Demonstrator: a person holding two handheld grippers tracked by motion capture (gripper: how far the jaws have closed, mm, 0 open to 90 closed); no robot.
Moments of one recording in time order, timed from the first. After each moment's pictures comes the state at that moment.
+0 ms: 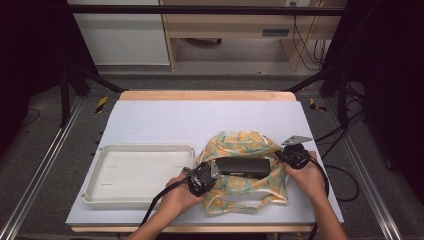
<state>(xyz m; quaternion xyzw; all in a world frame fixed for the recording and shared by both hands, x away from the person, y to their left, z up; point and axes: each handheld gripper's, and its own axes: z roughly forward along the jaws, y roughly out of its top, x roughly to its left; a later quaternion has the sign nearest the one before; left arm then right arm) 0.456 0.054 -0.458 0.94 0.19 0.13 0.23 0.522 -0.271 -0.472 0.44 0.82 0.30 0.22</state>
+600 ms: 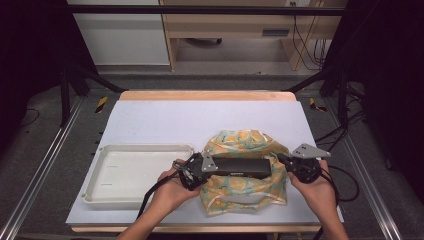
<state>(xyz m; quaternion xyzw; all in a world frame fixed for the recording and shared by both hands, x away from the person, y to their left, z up) 0.454 0.071 -0.402 0.92 0.19 0.17 0.30 0.446 -0.259 -0.416 0.39 0.79 0.39 0.27</state>
